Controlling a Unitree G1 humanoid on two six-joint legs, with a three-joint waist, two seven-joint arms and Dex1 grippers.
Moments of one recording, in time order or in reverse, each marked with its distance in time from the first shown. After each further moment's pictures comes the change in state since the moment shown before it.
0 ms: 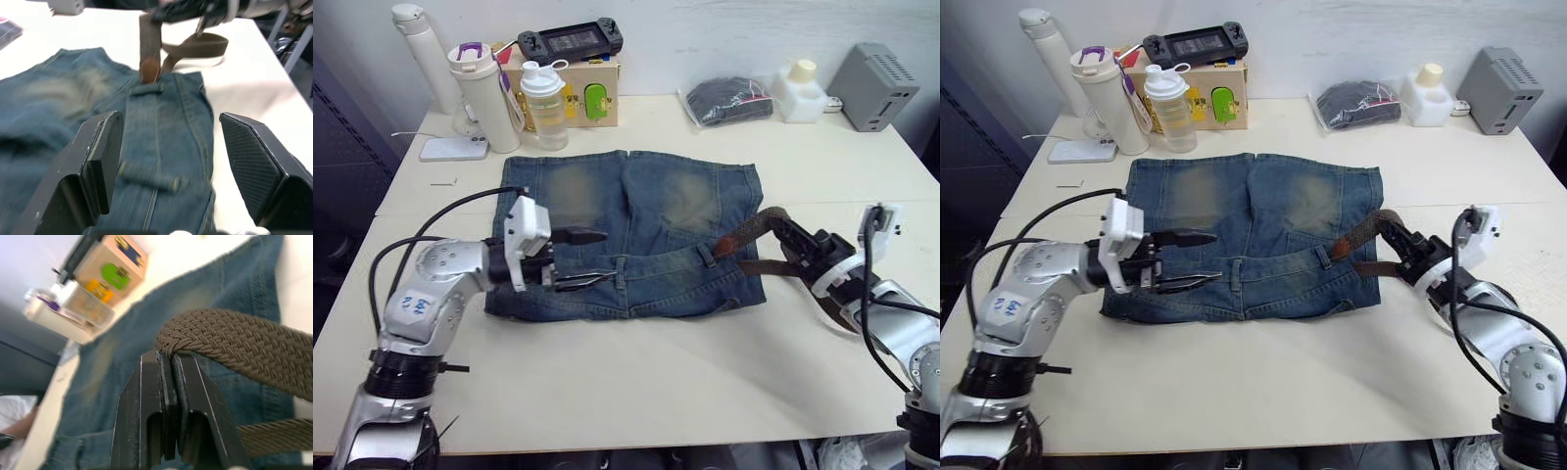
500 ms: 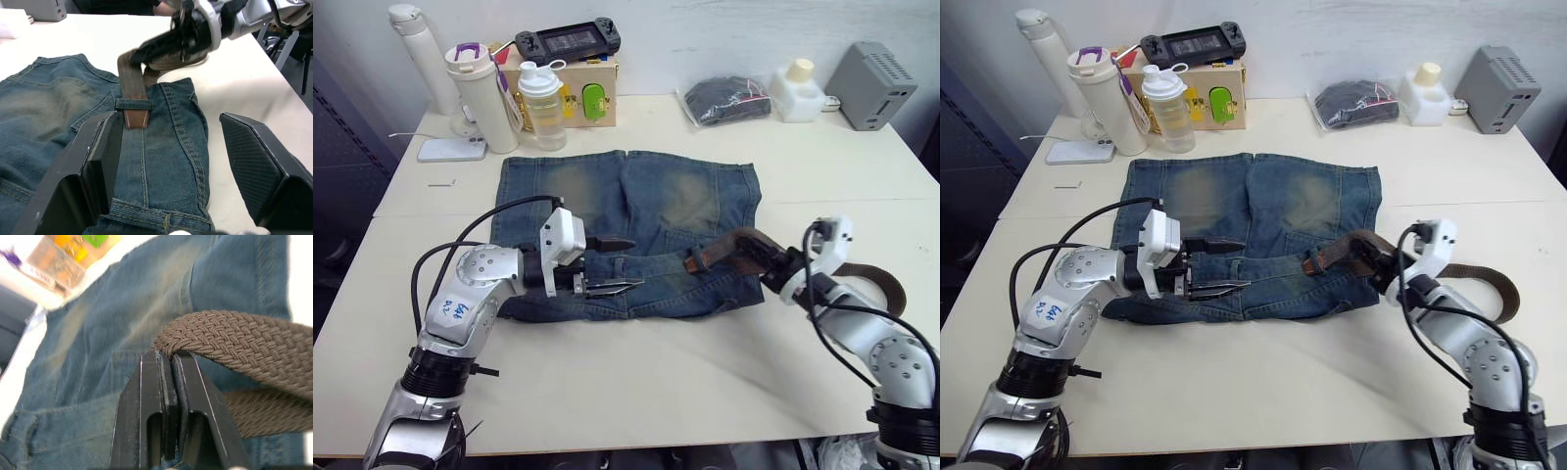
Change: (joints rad) left arm -0.006 -0.068 -0.070 0.002 0.096 -0.050 0.017; right arm -0.040 0.125 0.101 0.003 -0.241 0.039 0.020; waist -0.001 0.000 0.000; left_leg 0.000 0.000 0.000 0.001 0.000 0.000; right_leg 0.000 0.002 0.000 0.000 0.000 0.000
